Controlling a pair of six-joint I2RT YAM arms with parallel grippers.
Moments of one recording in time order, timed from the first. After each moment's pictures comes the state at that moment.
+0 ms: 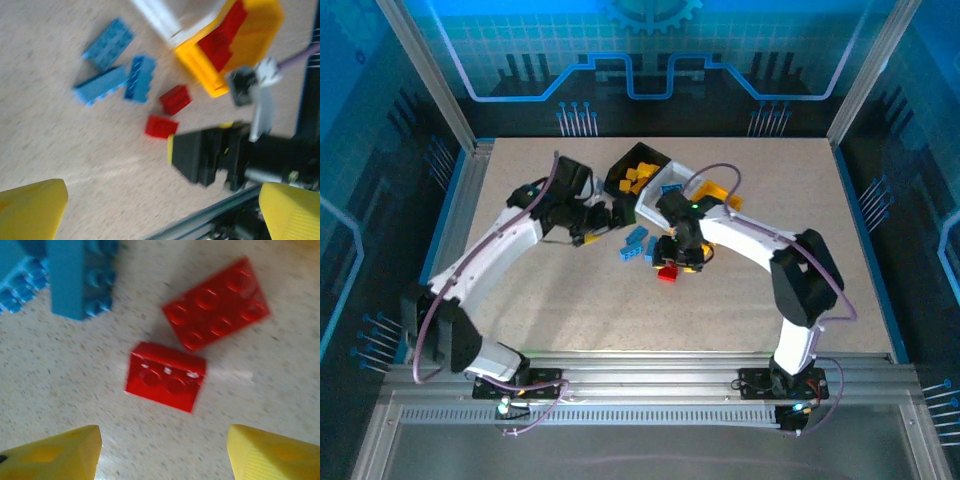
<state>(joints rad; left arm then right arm) -0.40 1.42 1.28 -0.88 0.37 -0.70 0.65 1.85 1.39 -0.95 -0.14 0.73</state>
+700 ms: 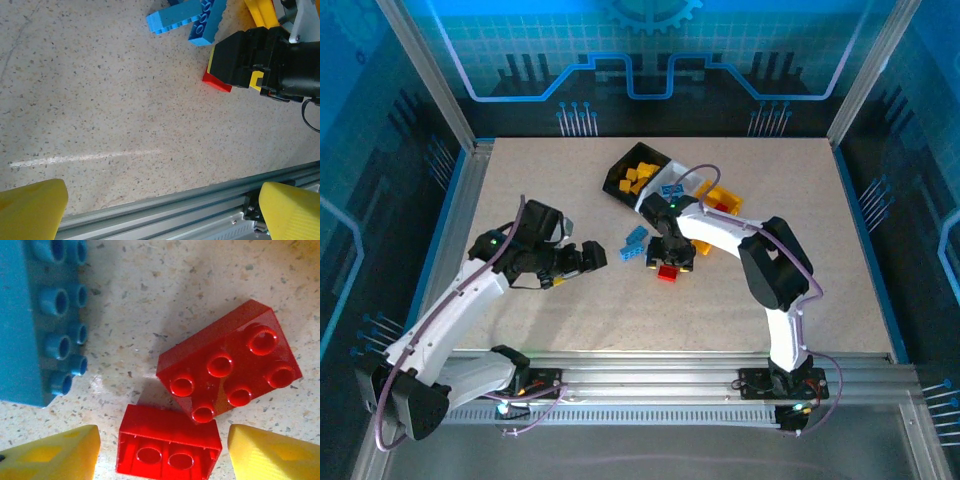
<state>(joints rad) -0.39 1.09 1.03 -1.01 0.31 -0.72 0.68 2.02 1.48 -0.97 -0.03 0.81</state>
